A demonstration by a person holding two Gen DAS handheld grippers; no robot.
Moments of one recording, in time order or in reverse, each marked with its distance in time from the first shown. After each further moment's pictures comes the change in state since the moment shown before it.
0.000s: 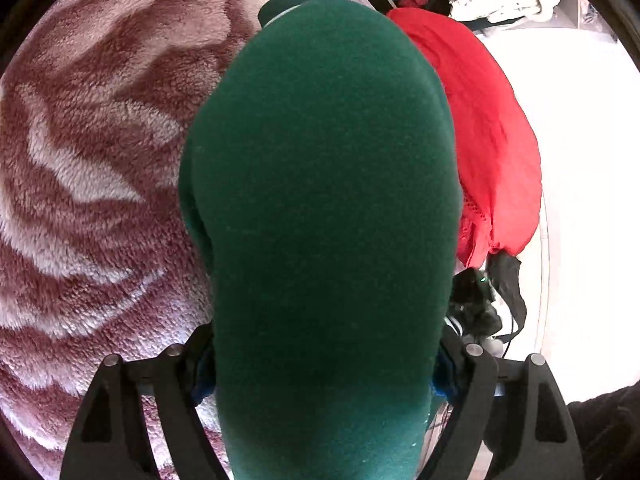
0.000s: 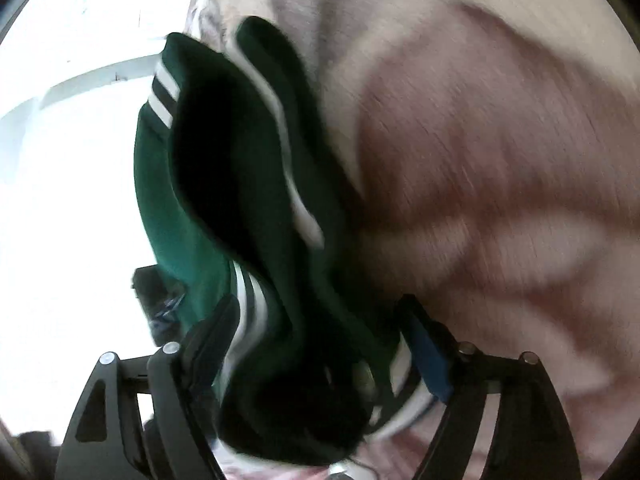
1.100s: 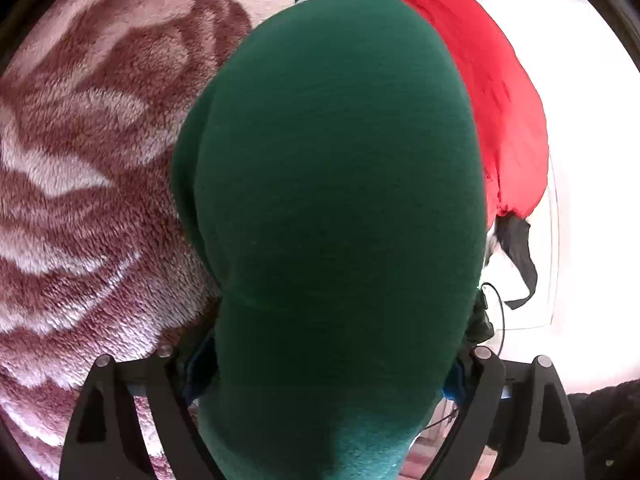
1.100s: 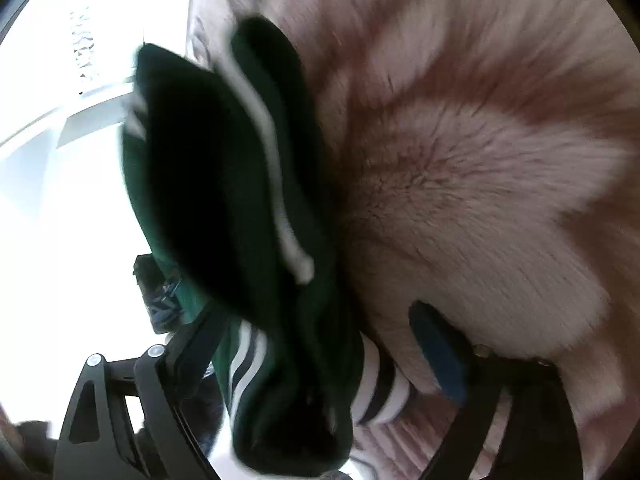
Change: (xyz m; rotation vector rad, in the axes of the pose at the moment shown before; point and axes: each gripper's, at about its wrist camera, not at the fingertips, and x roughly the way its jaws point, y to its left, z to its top) left arm 0.038 -0.041 0.019 0.057 0.125 0.042; right arm -0.005 -0.075 -0.053 0.050 -0.086 0.093
